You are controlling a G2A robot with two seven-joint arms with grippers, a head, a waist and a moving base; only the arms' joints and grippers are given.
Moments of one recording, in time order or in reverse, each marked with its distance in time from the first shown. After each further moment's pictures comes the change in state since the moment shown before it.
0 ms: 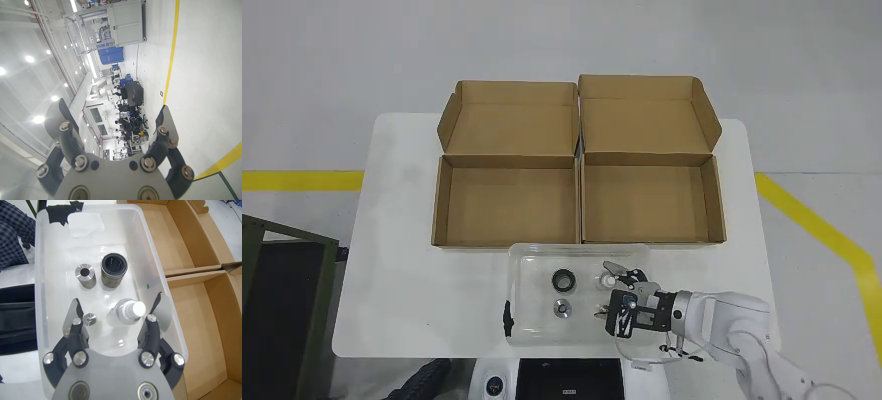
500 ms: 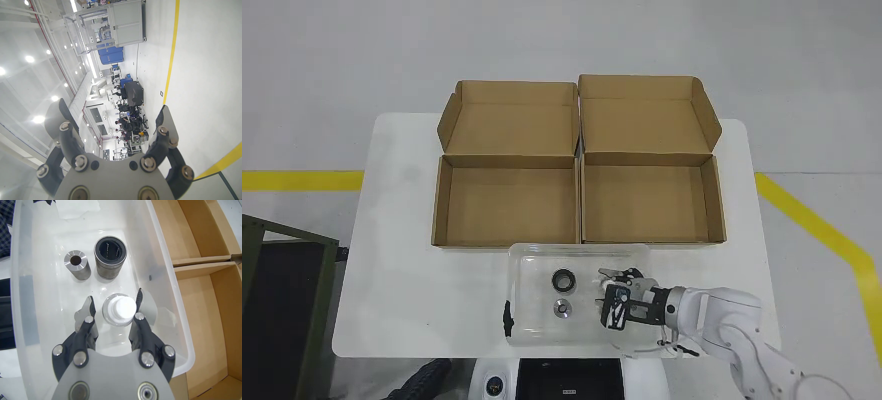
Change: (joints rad) left arm 0.000 0.000 0.000 0.000 0.000 0.000 0.000; right arm 0.040 0.003 -0.042 0.044 -0.009 0.037 0.050
